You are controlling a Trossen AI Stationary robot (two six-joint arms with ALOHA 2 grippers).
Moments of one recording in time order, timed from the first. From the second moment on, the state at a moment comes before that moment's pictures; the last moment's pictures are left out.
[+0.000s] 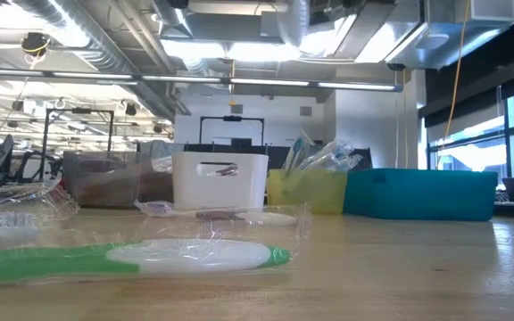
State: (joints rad) left arm -0.56 1.55 0.80 0.63 -0.40 -0.08; right arm 0.56 1.64 1.11 0.12 0.49 0.18
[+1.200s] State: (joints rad) left arm -0.71 1.55 0.80 0.42 -0.48 -0.26; right arm 0.15 1.43 1.01 -0.03 0.56 0.00
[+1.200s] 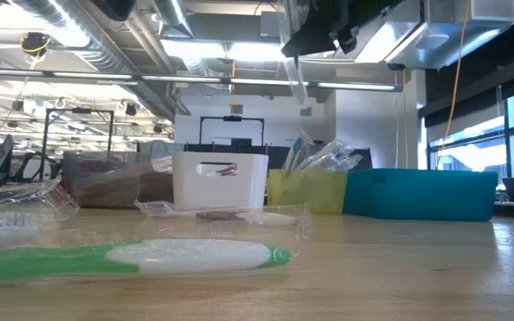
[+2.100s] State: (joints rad) left arm -0.76 1.55 0.80 0.33 -0.66 -0.35; right arm 0.39 1.05 0.99 -0.77 0.75 0.36
